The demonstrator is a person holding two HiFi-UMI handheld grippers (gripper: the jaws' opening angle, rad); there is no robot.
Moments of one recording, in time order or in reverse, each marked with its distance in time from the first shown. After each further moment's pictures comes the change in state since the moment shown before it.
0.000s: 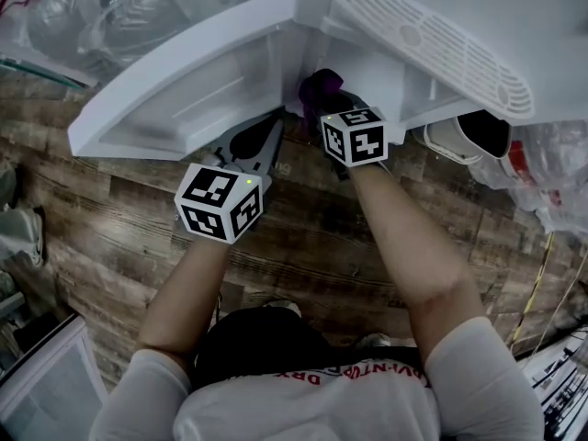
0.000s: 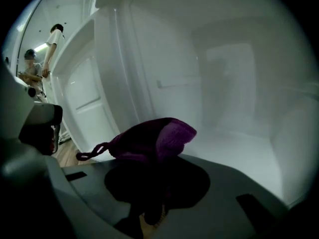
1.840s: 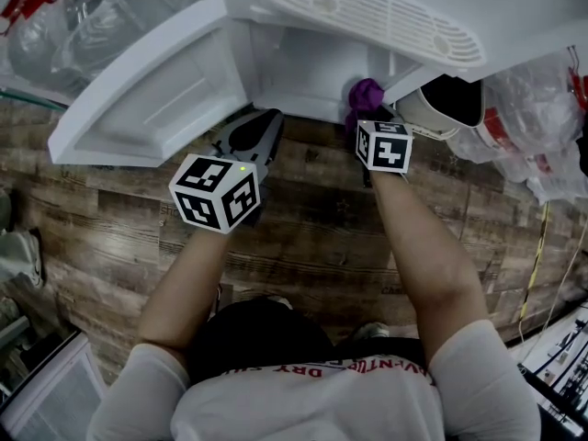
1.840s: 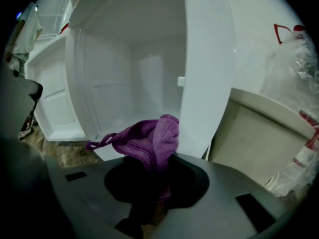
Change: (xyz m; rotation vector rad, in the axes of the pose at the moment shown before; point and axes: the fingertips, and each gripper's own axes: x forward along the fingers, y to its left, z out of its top) left arm 0.026 -0.060 0.003 -0.060 0.006 -0.121; right arm -0.124 -0.138 -0.065 0.090 0.057 -0.466
